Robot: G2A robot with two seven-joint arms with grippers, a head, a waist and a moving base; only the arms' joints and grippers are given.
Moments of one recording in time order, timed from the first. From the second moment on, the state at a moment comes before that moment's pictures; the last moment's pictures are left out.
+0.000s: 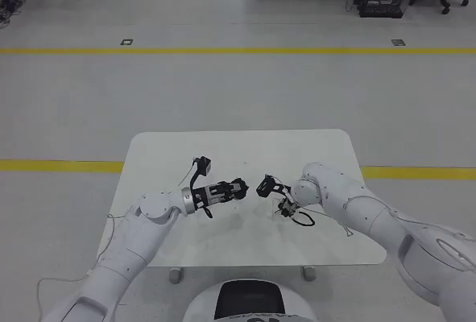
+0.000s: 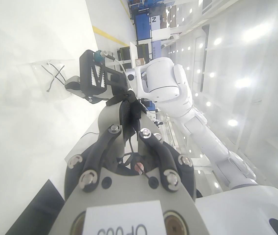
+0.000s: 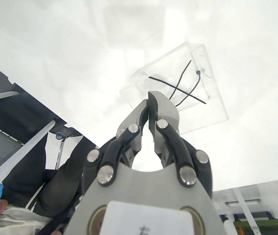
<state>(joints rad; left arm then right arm) 1.19 -1.23 -1.04 -1.14 -0.32 -0.34 -0.92 -0.65 -1.21 0.17 -0.93 -0.56 -0.34 0.96</state>
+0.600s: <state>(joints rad) 1.19 -1.23 -1.04 -1.14 -0.32 -0.34 -0.92 -0.67 -1.22 0.17 -0.97 -0.54 -0.34 1.00</state>
